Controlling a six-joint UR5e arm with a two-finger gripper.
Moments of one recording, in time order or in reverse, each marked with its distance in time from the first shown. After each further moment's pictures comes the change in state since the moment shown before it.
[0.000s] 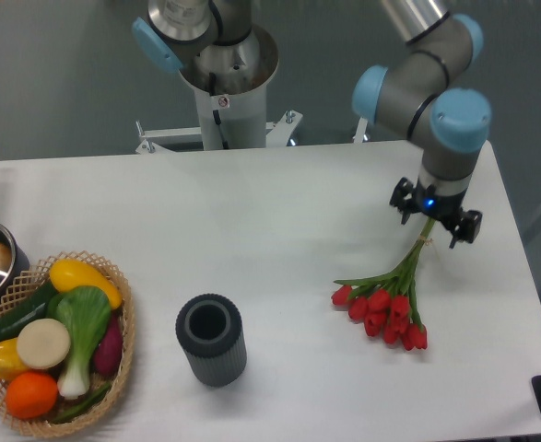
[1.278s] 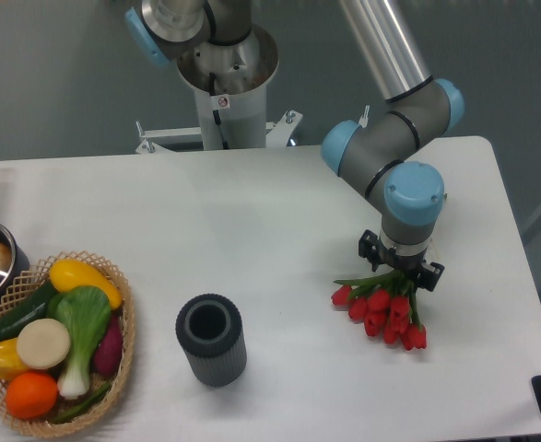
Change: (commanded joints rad) arm -0.115 -0.078 0.075 -0.006 0.089 -0.137
